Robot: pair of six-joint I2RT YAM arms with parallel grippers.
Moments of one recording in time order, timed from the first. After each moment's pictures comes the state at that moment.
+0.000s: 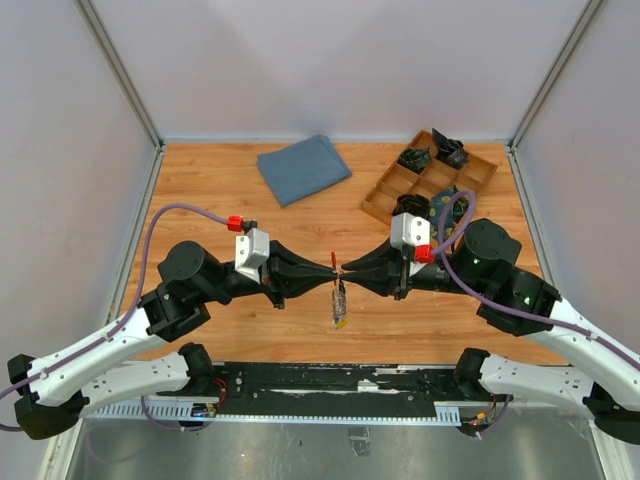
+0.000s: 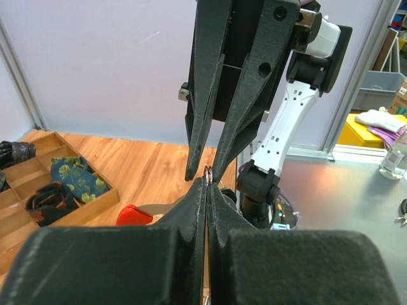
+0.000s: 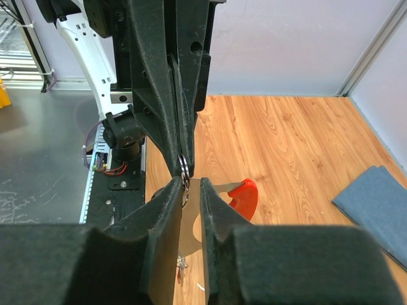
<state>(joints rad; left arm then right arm) -1.01 0.77 0.85 0.16 0.42 -0.13 1.03 0.84 1.12 -0.29 -0.43 -0.14</state>
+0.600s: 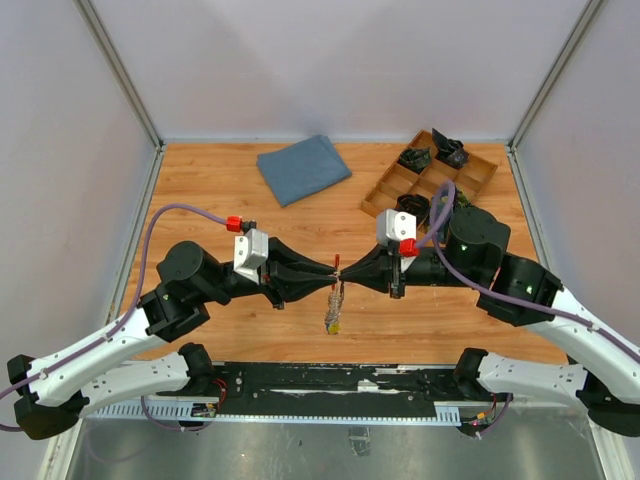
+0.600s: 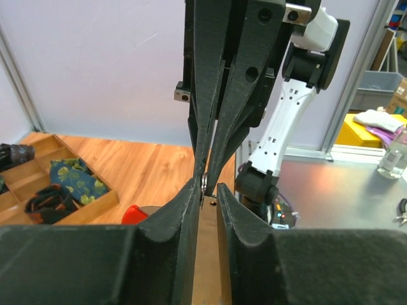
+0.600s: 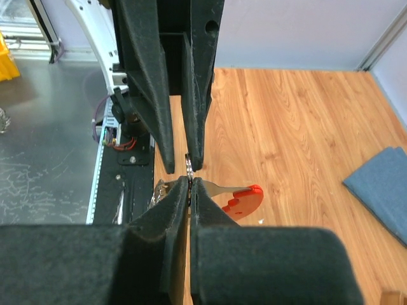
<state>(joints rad) -1.01 0.76 0.85 0.16 0.42 -0.13 1.03 0.90 1.23 -0.44 -0.46 -0.17</state>
